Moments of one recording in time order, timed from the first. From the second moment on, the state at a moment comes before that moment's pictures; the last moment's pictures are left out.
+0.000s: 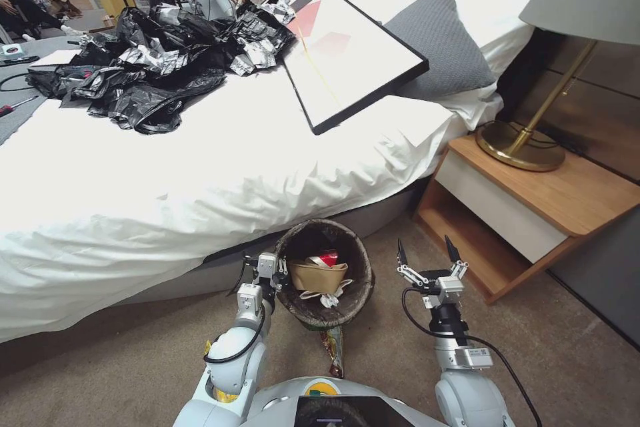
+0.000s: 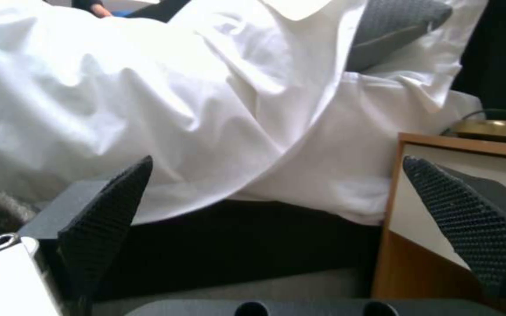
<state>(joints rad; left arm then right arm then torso) 1.53 -1.48 -0.29 -2.02 -0.04 0.26 -0.08 -1.70 1.37 0.55 1.96 0.06 0.58 0.07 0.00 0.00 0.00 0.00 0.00</state>
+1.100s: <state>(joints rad) 1.53 -1.48 -0.29 -2.02 -0.04 0.26 -0.08 -1.66 1.37 0.54 1.93 0.06 0.58 0.05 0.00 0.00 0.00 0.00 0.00</state>
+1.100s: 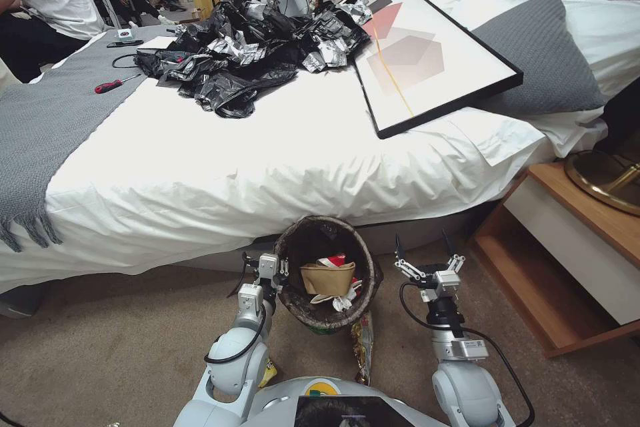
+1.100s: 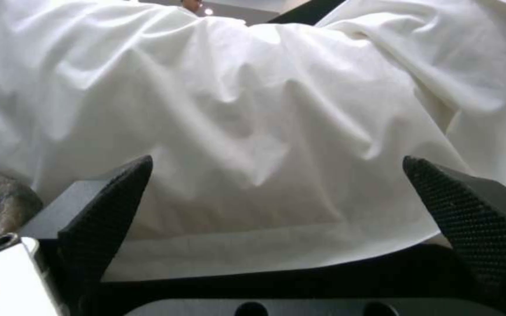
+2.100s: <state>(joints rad) 1.53 -1.48 -0.30 -2.02 -0.04 0.25 -0.09 -1.64 1.38 0.54 1.91 0.05 0.60 0.04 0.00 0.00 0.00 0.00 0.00</state>
